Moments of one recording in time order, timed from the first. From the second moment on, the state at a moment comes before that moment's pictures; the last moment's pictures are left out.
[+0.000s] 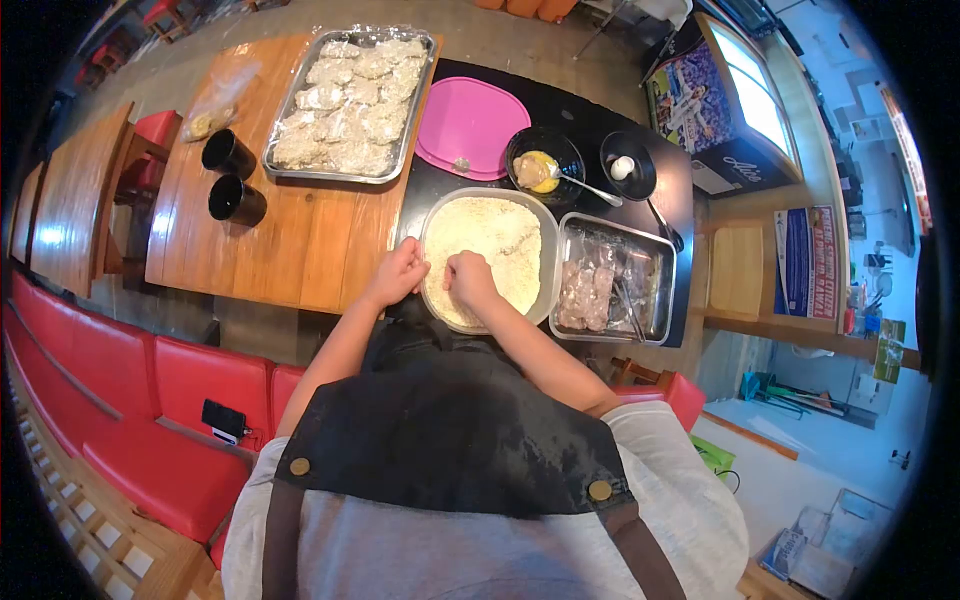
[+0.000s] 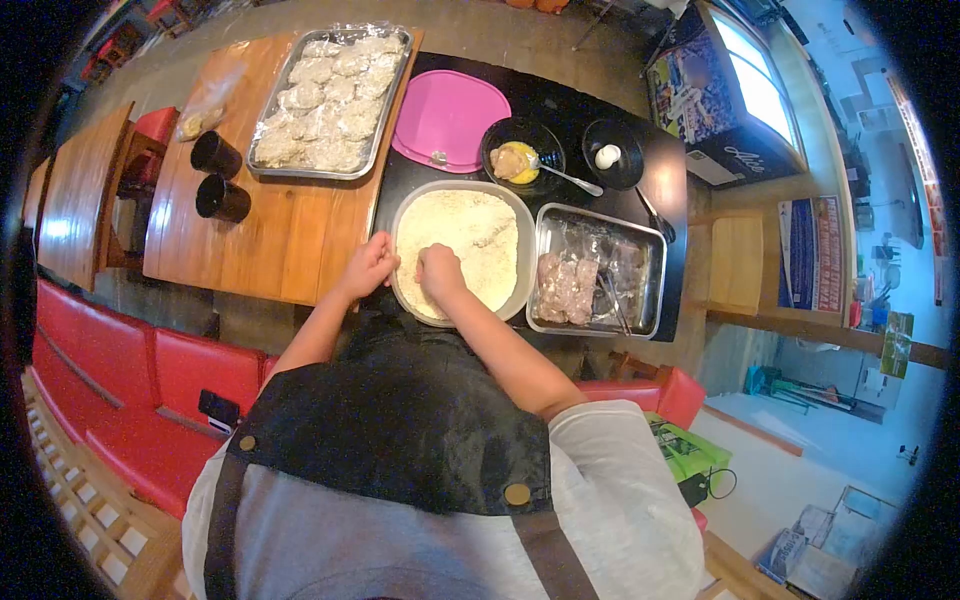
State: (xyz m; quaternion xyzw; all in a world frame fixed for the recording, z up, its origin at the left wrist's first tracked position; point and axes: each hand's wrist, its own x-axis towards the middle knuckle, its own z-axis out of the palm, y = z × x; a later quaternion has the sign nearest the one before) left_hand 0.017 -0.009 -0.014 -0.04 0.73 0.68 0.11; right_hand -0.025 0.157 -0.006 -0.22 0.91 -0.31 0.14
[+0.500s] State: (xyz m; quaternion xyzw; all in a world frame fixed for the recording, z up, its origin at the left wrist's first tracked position) left_hand 0.020 -0.011 -0.016 -0.05 0.72 0.68 0.13; right_hand -0.031 0.229 0.033 -0.03 0.95 -0.09 0.28
